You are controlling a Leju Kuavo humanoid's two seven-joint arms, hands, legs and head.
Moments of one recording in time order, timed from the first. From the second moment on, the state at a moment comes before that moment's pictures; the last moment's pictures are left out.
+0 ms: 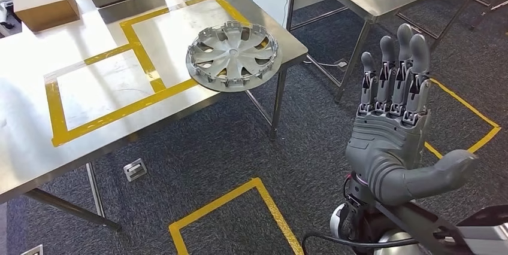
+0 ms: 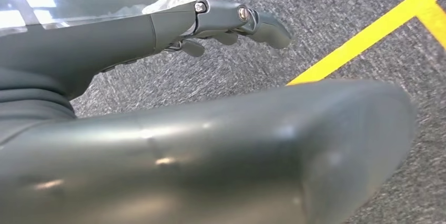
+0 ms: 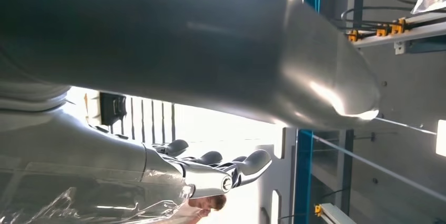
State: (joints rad) left arm -0.10 -0.02 -1.16 -0.27 0.98 0.51 -0.22; right arm -0.23 -0.27 0.71 -2.23 -0.06 -0.62 -0.29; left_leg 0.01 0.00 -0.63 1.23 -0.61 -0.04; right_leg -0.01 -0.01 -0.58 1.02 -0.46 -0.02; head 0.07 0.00
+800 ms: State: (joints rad) left arm -0.11 -0.02 -1.16 -0.27 0.98 0.51 -0.22; right arm -0.23 -0.27 0.70 -2.22 -0.08 -0.62 -0.30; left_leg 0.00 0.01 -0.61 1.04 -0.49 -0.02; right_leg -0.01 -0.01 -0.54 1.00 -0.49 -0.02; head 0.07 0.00
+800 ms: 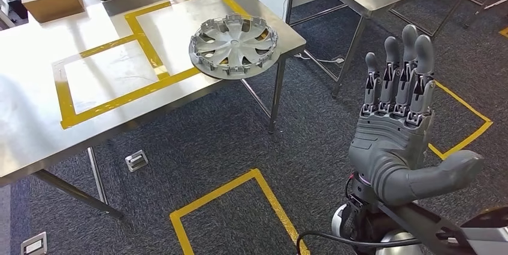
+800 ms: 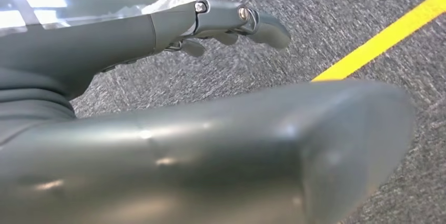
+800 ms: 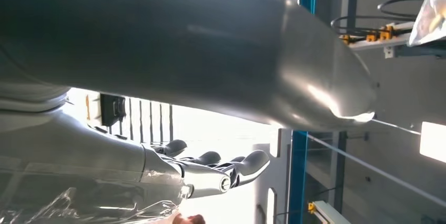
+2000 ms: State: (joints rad) left arm -0.10 -0.01 -1.17 -0.27 1.00 0.51 -0.21; right arm -0.17 -0.27 0.66 -2.14 -0.12 -0.62 -0.16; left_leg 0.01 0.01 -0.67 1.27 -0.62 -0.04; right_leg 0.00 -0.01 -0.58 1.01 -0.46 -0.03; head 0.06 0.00
